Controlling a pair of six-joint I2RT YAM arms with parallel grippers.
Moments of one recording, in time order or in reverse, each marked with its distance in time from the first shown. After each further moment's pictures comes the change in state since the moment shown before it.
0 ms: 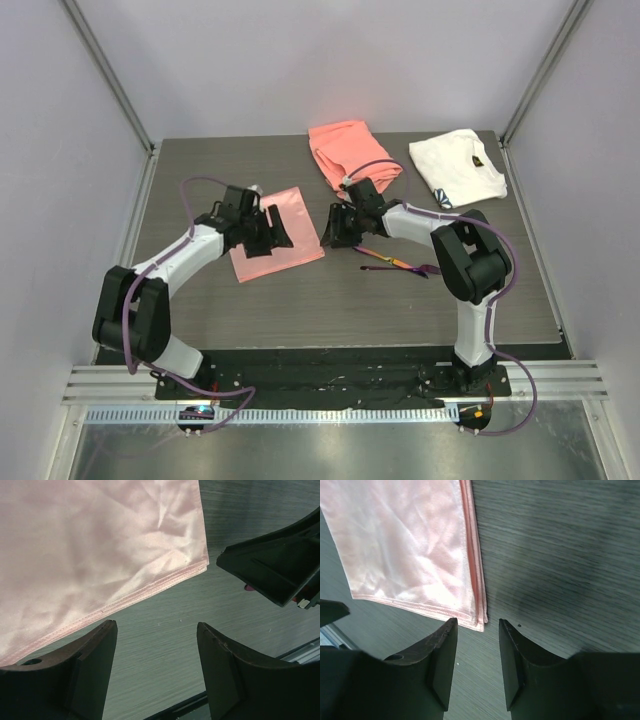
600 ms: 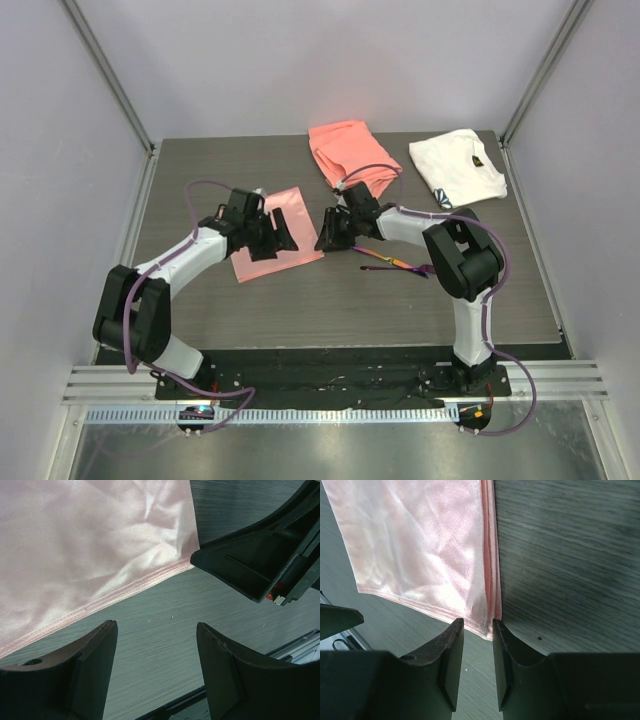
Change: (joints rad) left arm -0.034 0.002 -0.029 0.031 0.019 -0.042; right arm 0.025 0.045 0.000 0.066 -0.063 0.023
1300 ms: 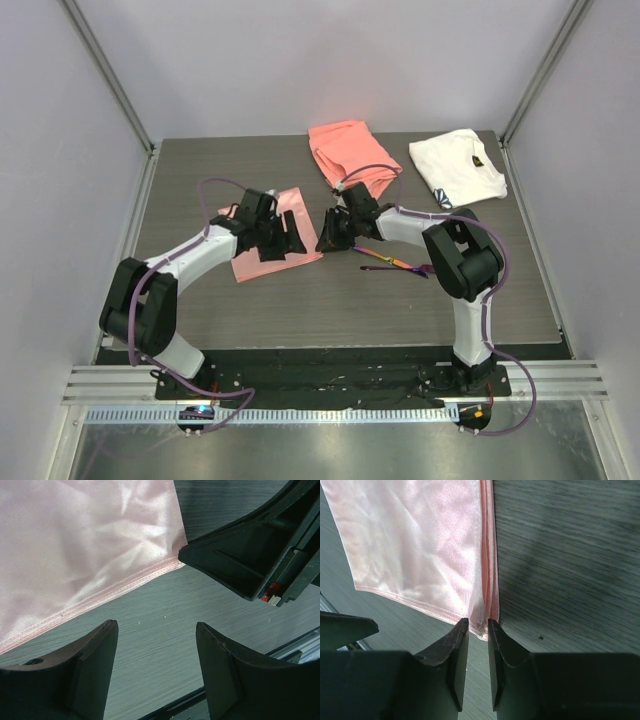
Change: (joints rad) left arm -0.066 0.048 0.036 0.000 -0.024 0.003; right arm 0.007 0.000 0.000 -0.002 0.000 -0.001
